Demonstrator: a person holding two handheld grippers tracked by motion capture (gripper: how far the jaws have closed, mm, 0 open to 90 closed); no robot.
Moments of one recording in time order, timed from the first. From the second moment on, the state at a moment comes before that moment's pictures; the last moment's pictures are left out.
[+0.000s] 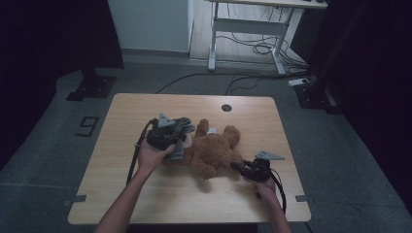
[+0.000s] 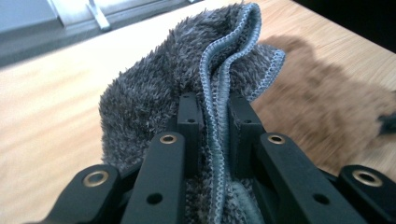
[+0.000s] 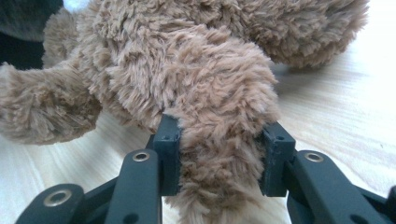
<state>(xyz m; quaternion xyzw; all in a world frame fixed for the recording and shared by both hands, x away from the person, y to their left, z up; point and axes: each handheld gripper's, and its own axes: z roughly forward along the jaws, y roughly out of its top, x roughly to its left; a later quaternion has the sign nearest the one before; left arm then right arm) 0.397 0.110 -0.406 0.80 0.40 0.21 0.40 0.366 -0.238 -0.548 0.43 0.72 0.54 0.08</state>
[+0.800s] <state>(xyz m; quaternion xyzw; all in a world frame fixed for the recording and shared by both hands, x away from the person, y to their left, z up) 0.396 0.107 -0.454 0.80 0.41 0.16 0.41 0.358 -0.249 -0.535 0.39 0.73 0.55 0.09</state>
